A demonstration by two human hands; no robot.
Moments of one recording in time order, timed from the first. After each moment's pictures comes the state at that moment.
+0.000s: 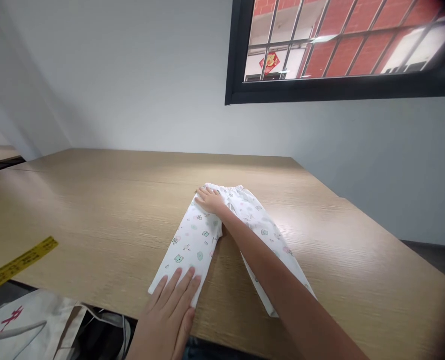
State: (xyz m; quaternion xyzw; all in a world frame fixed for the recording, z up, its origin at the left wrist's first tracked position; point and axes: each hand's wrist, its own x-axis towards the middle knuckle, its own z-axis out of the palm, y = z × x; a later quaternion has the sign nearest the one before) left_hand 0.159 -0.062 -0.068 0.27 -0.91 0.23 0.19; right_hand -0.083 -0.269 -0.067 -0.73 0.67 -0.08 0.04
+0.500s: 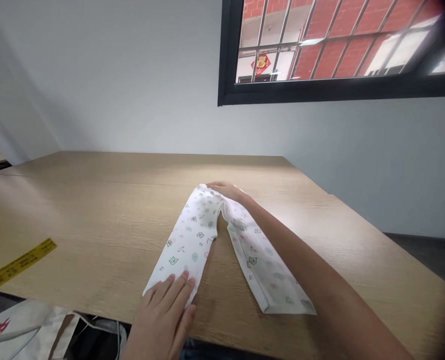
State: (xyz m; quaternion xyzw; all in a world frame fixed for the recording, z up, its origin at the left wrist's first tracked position) left_hand 0.155 -0.061 -0.060 0.27 -0.92 0.15 0.23; right_hand -0.149 -0.233 -0.011 -0.70 0.62 -0.25 0.26
